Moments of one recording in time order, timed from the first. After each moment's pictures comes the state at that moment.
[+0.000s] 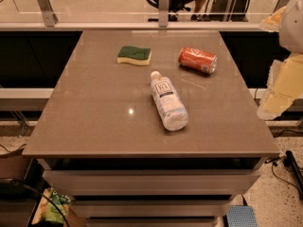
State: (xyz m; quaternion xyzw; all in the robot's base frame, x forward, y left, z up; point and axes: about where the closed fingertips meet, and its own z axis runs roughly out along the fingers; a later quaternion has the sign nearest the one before) arm 0.437 -0.209 1.000 -0.60 0.77 -0.06 0.19
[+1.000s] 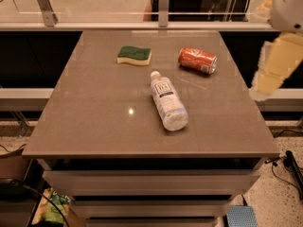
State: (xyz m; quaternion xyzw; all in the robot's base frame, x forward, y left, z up) arm 0.463 -0.205 1.012 -0.60 0.78 -0.06 0.19
